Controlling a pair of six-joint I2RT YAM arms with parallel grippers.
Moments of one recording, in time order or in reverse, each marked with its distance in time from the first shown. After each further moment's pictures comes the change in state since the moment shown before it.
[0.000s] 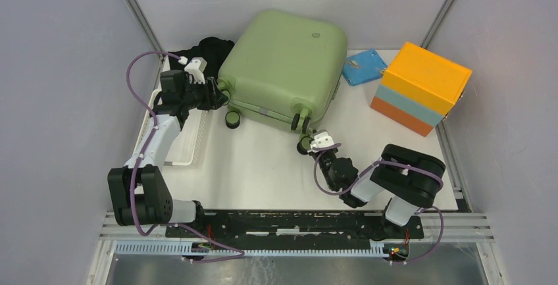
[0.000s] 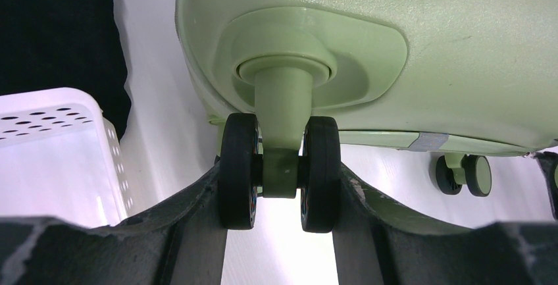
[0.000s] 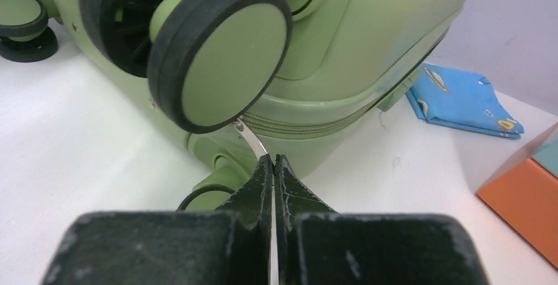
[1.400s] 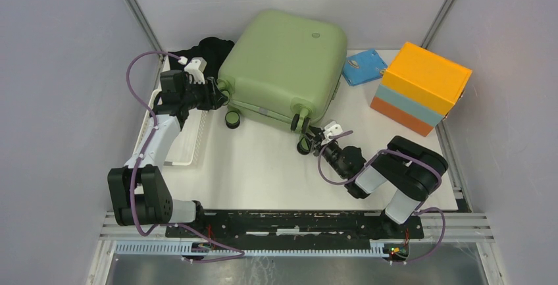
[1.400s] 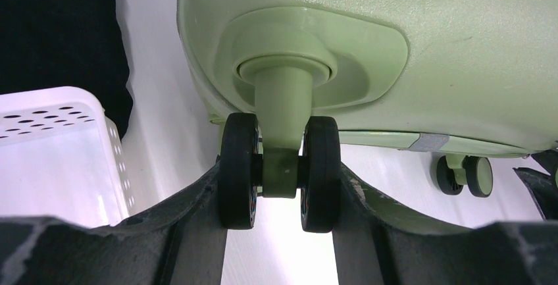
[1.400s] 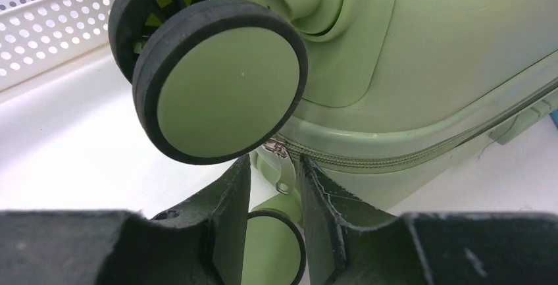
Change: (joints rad) left arm 0.000 0.000 0.000 -0.002 0.000 0.000; right arm -0.223 0.013 -0.010 0.012 -0.540 0.280
